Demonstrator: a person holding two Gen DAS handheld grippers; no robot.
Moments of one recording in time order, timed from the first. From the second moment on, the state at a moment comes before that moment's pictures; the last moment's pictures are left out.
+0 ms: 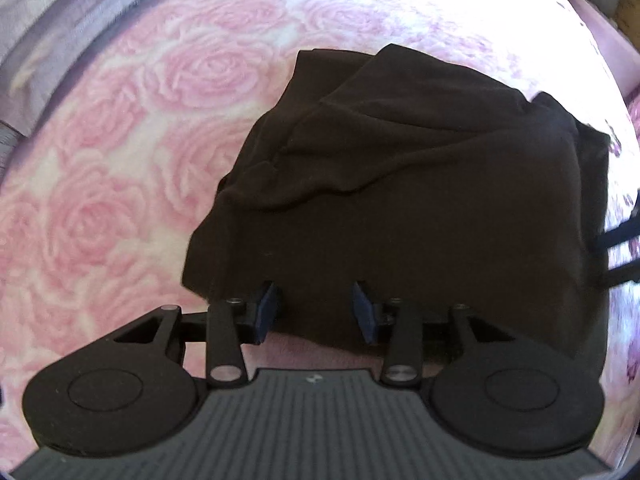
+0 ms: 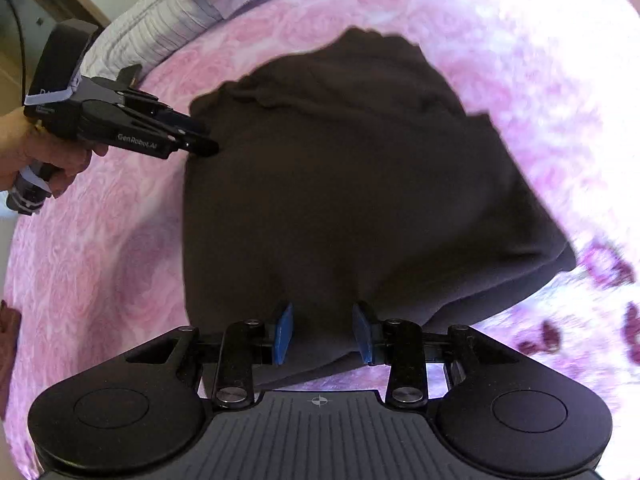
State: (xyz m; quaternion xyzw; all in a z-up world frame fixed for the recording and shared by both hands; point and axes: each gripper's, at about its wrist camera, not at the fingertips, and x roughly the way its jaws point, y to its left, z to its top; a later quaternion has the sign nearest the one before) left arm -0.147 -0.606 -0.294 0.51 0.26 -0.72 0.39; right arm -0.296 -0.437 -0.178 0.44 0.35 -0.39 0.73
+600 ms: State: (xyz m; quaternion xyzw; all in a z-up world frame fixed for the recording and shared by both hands) left arm -0.113 -0.498 -0.242 0.55 0.06 -0.76 0.33; right arm -0.220 -0.375 -0.154 0.37 0.41 -0.47 0.69
